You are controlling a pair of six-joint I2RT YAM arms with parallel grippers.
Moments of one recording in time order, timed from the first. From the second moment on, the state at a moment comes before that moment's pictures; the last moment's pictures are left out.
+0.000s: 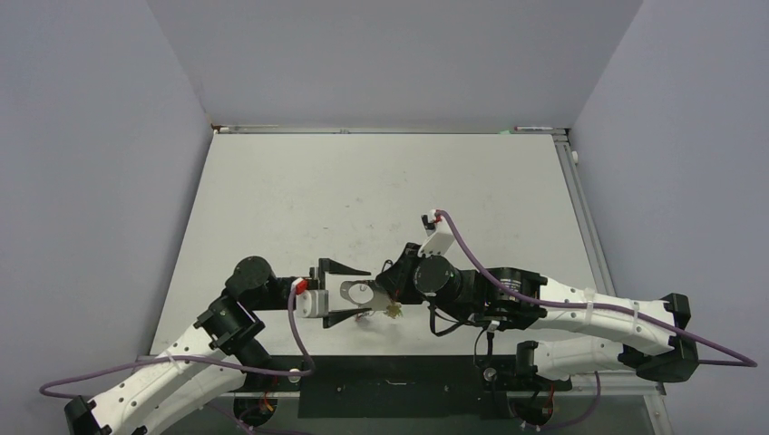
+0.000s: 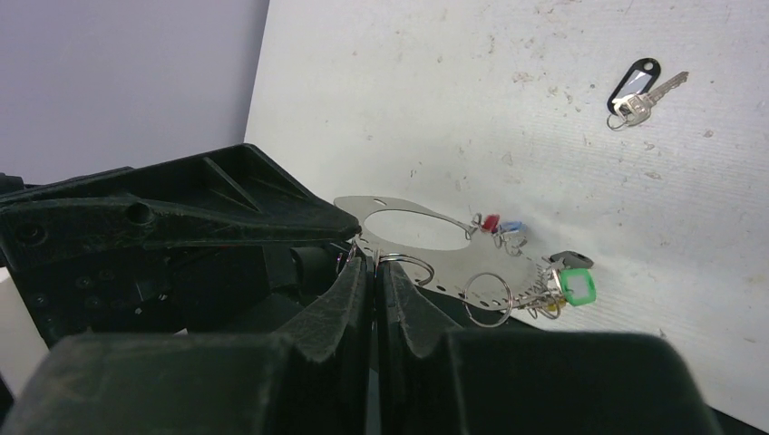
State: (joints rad) left arm -0.79 0.57 0.51 0.06 0.75 0.36; right arm 1.35 1.11 1.16 -0.64 0.49 1.12
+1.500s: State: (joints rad) left arm -0.85 0.66 0.50 0.12 0.63 0.30; right arm 1.35 1.05 1.07 -0.52 0.46 1.15
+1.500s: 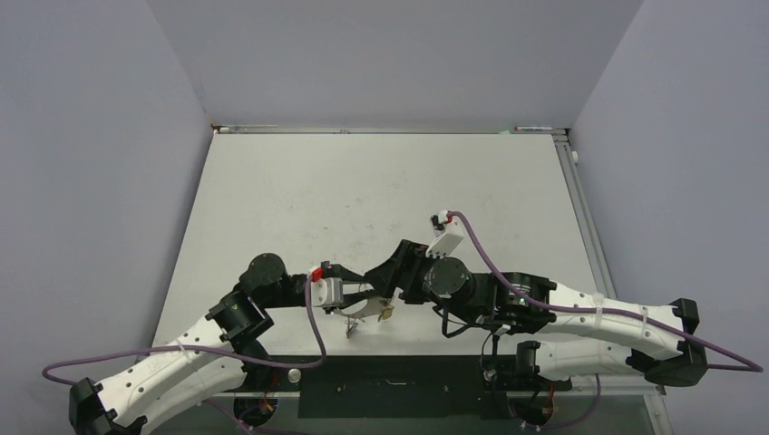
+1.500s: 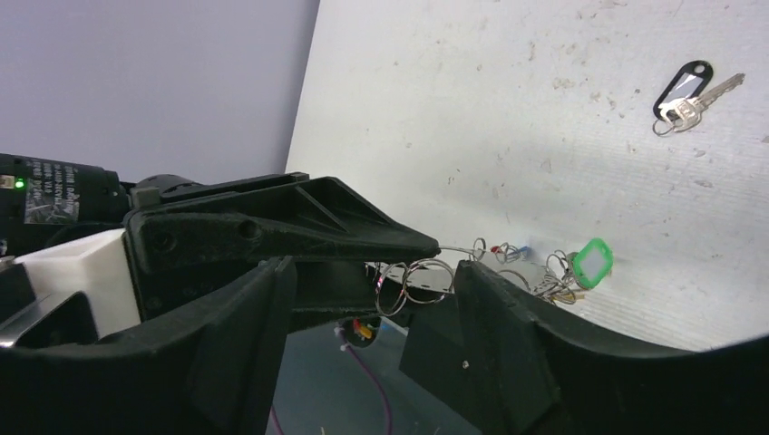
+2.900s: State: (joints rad) left arm -0.76 0.77 0.66 -0.17 0.95 -0.18; right arm 1.47 0.98 1.13 -0.42 -0.04 -0.67
